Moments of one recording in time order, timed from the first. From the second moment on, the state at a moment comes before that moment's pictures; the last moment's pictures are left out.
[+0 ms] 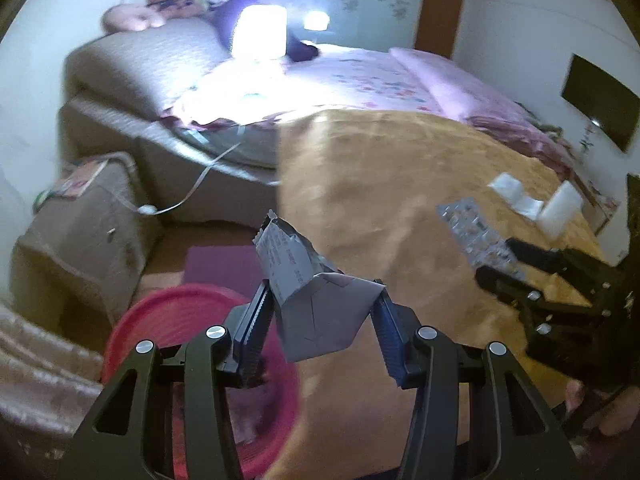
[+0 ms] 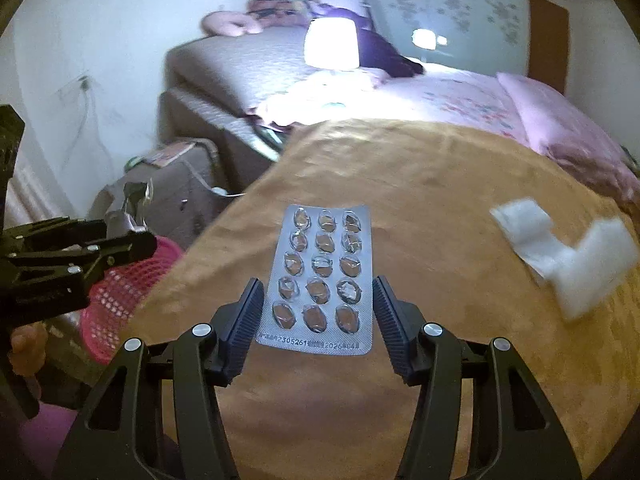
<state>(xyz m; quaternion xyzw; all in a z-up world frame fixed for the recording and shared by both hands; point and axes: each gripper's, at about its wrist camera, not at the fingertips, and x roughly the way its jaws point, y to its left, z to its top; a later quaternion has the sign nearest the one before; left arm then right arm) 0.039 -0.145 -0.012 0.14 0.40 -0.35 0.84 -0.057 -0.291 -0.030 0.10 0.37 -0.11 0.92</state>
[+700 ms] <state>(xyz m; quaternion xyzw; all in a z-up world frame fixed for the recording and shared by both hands) 0.100 -0.036 -0.059 0.09 0.47 -0.22 0.85 0.041 -0.175 -0.040 0.08 0.42 0.05 0.90</state>
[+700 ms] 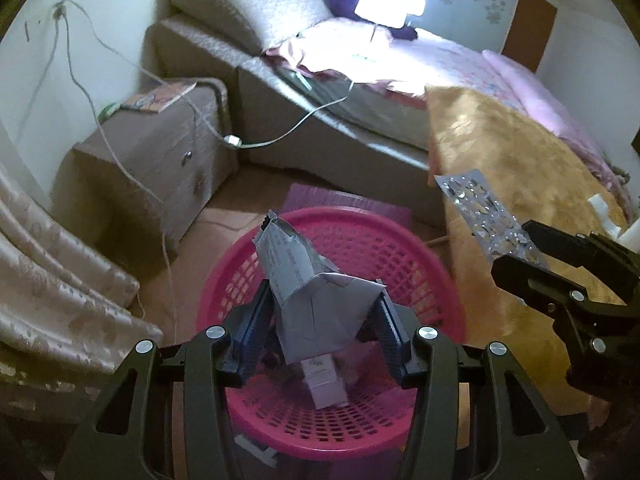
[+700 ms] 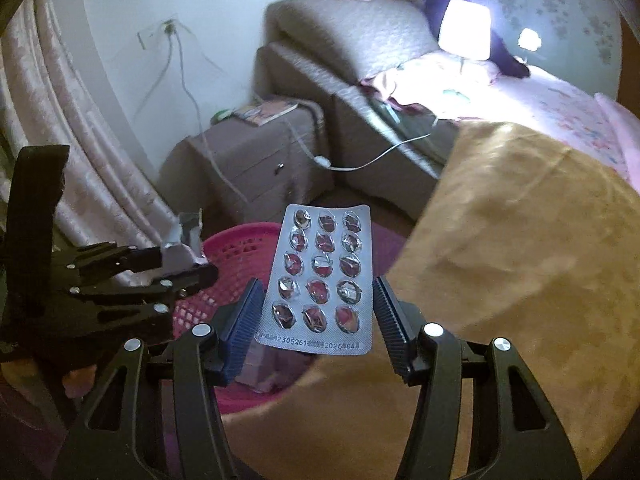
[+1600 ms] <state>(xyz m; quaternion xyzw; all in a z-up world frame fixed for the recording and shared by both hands) 0.106 -0.025 -0.062 0.07 0.47 -0.21 0.85 0.040 -0.182 -0.049 0.11 0.43 0.05 0.90</state>
